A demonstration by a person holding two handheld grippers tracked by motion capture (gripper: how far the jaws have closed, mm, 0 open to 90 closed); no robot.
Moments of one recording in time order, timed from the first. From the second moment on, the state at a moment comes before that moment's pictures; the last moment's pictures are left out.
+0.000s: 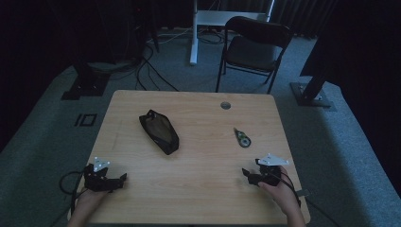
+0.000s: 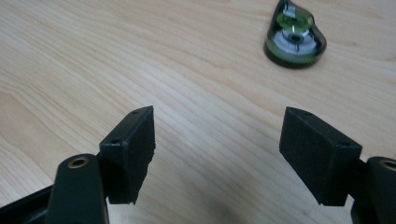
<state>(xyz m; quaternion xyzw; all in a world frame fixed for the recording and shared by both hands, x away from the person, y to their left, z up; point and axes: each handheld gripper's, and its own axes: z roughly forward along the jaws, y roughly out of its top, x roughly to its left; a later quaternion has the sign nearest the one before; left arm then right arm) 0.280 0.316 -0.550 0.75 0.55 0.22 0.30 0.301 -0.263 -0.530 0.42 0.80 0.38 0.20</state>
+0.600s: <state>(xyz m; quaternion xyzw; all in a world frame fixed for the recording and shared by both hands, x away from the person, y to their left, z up) 0.280 0.316 -0.550 0.75 0.55 0.22 0.30 0.310 -0.233 -0.517 0.40 0.79 0.41 0.19</state>
